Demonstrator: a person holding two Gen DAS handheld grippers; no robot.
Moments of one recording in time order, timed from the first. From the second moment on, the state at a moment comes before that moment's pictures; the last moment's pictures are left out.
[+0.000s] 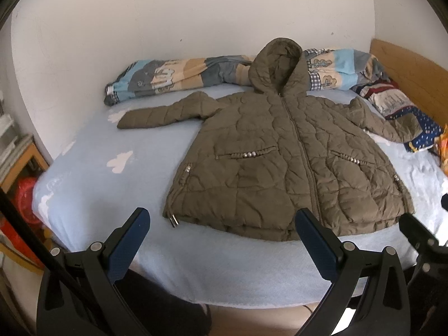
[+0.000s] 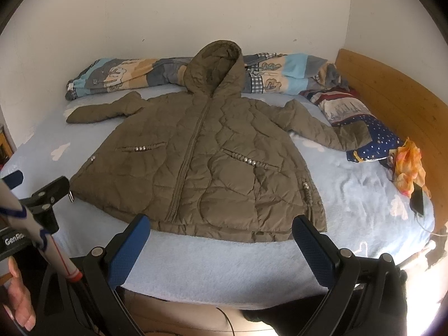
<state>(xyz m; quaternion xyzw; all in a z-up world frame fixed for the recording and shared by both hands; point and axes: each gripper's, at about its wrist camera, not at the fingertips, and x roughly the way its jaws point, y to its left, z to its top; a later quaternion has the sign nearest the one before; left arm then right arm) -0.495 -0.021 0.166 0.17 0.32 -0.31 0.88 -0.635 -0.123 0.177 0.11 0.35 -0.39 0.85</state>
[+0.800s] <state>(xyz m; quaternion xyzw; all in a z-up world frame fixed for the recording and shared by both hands) -0.364 -0.205 0.161 0.20 0.34 -0.33 0.86 -0.659 -0.280 0.182 0.21 0.32 -0.45 0.81</state>
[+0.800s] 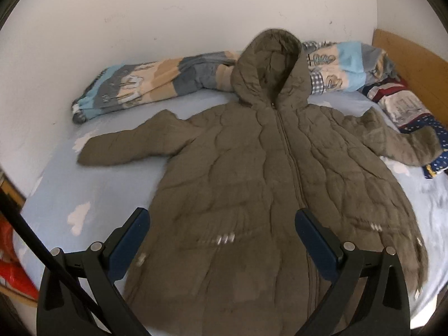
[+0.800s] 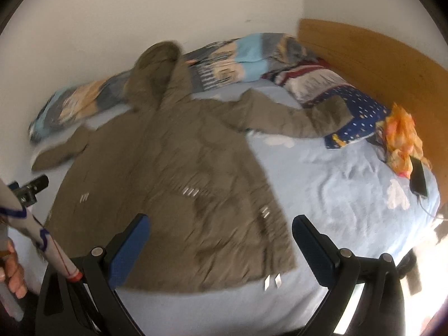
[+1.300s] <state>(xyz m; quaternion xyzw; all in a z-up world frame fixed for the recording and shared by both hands) -0.305 -0.258 0.104 0.23 0.39 -0.33 0.83 -0.746 -0.552 0.138 0.42 0.24 -0.52 0.70</state>
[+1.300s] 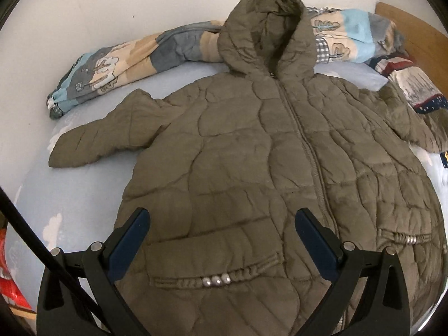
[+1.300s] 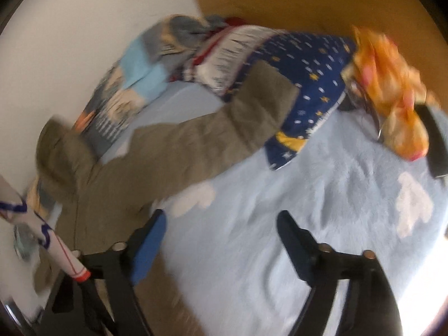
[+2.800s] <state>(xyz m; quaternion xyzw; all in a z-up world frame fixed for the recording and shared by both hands) -0.278 -0.236 0.112 0.18 0.40 -0.32 0.84 -0.744 -0.649 0.251 0.35 0.08 -0.53 0.77</state>
